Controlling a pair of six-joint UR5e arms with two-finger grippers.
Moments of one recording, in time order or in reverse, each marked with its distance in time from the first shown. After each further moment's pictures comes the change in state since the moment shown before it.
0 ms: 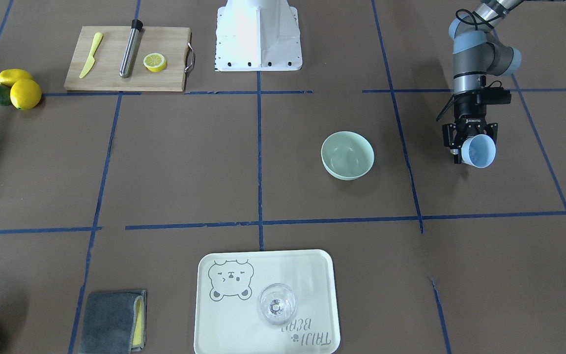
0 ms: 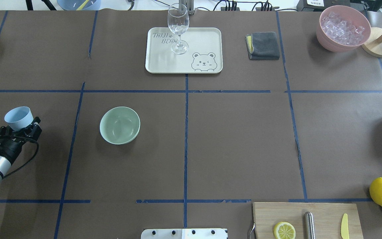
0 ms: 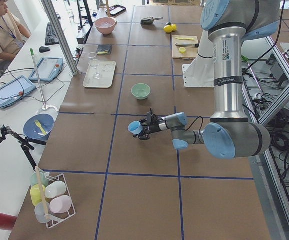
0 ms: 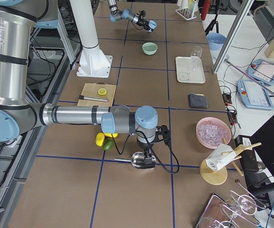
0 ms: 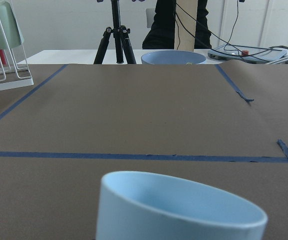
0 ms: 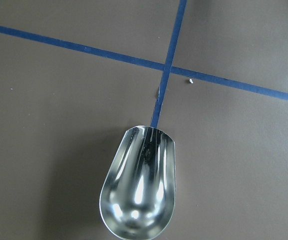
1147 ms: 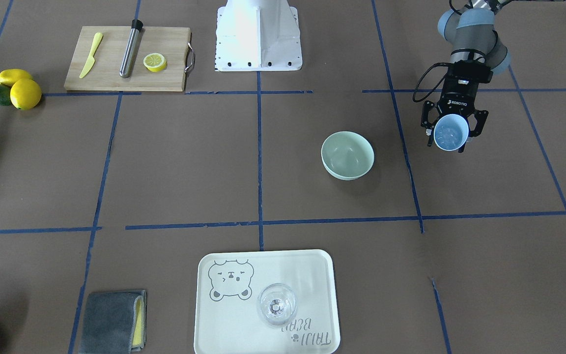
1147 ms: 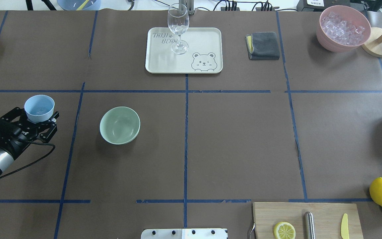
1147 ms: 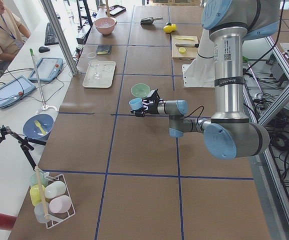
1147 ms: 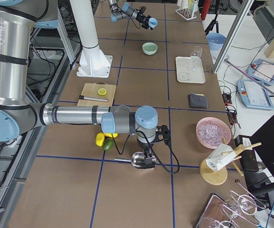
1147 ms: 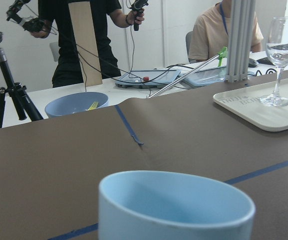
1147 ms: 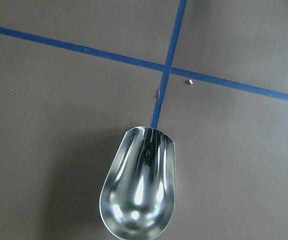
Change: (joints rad) left arm -0.046 -0.041 -0.144 -0.136 -0.139 0.707; right arm 0.000 0.001 0.000 0.000 0.000 0.001
